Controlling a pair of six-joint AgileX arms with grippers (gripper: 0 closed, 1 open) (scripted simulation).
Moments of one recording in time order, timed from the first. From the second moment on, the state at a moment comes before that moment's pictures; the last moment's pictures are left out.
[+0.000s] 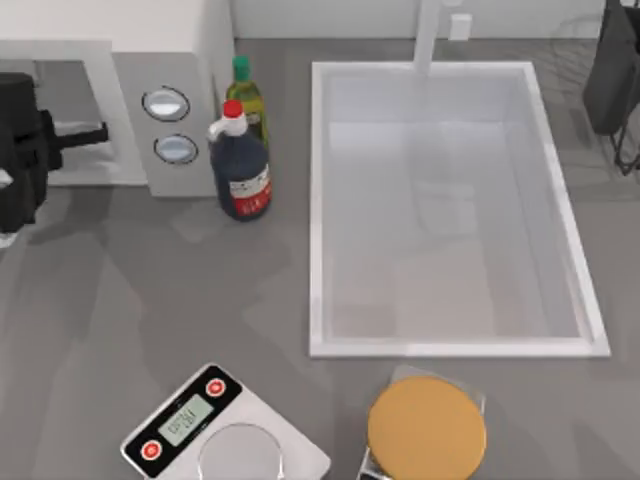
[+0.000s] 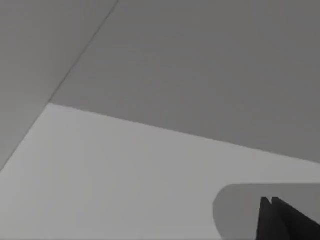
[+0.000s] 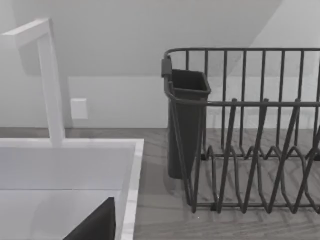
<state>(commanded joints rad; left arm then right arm) -0.30 1.83 1.04 0.49 -0.25 -0.10 0.00 0.00 0.00 0.00 0.00 0.00</state>
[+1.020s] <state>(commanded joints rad) -0.53 1.44 0.61 0.43 -0.48 -0.18 0.00 0.00 0.00 0.00 0.00 0.00</state>
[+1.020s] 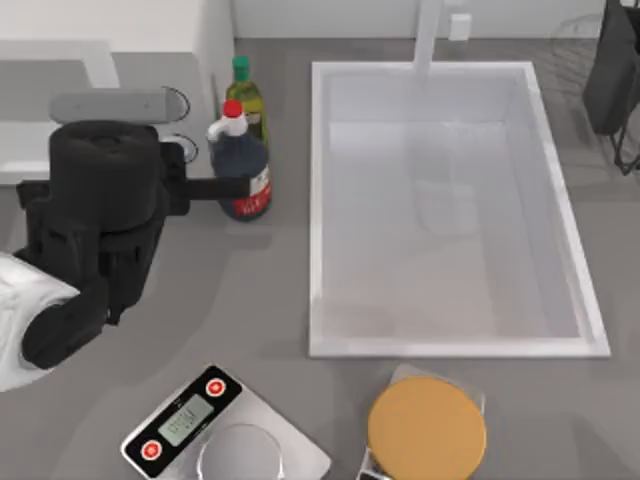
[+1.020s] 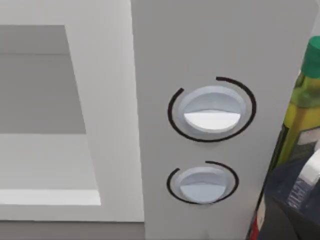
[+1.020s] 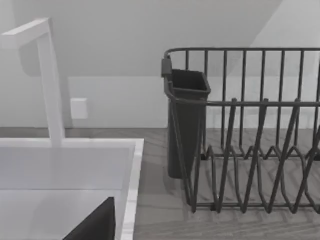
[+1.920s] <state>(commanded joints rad) -0.55 1.98 0.42 1.17 -0.47 -0.18 0.00 0.00 0.00 0.00 0.00 0.00</state>
